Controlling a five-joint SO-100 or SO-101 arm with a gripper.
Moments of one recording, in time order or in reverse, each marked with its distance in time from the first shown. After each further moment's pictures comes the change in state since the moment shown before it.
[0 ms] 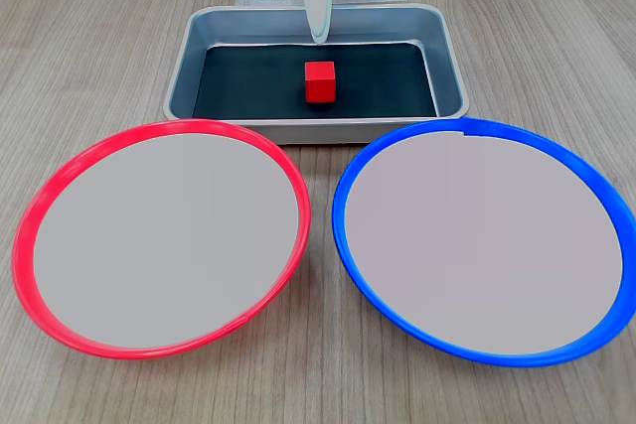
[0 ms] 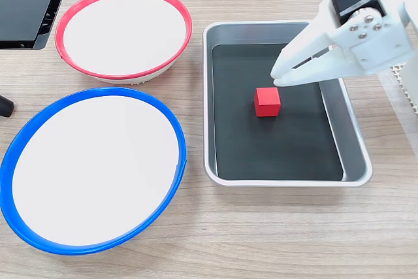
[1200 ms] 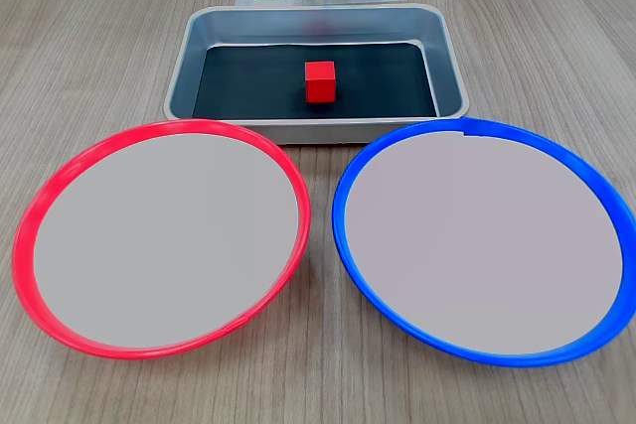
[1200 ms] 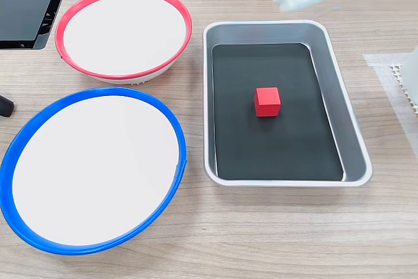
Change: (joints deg) arm 4.0 -51.0 -54.4 17.9 -16.0
